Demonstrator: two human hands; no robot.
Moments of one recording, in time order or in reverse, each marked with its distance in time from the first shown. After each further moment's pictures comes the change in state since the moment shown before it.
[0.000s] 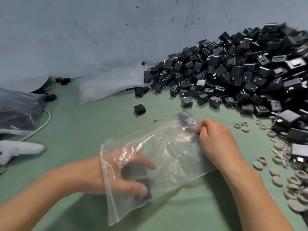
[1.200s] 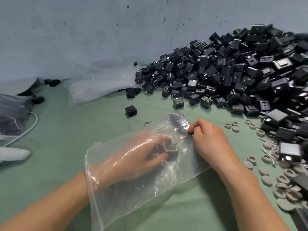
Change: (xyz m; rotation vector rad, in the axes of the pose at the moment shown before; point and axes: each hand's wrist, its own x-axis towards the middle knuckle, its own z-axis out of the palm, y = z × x) left_hand 0.076 0.038 0.031 -0.128 0.198 0.149; right_hand 0.004 0.004 -0.006 0.126 -0.034 0.044
